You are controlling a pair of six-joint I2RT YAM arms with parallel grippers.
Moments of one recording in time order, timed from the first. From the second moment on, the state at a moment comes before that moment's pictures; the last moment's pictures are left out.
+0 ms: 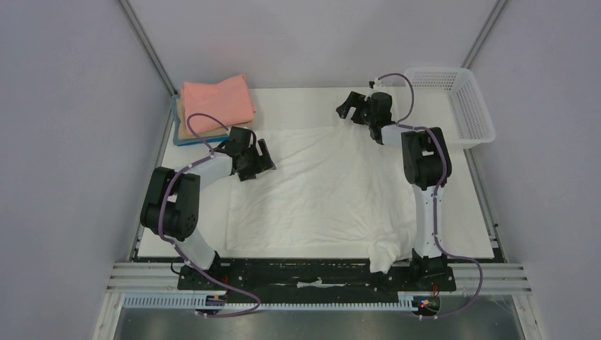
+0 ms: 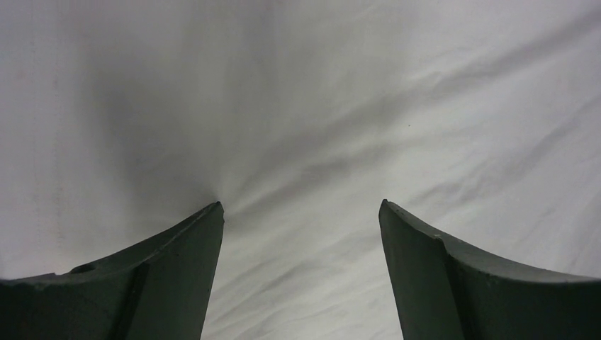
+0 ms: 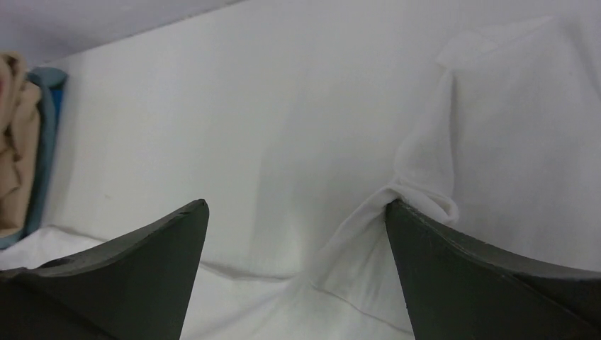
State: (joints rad) left arm -0.26 1.68 0.95 -0.24 0.10 -0.60; right arm 0.18 2.28 1.50 0.35 -0.18 0.42
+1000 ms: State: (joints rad) left arm -0.26 1.63 0.98 -0.30 0.04 -0.60; right arm 0.27 1.95 1.28 0.31 -0.09 0.13
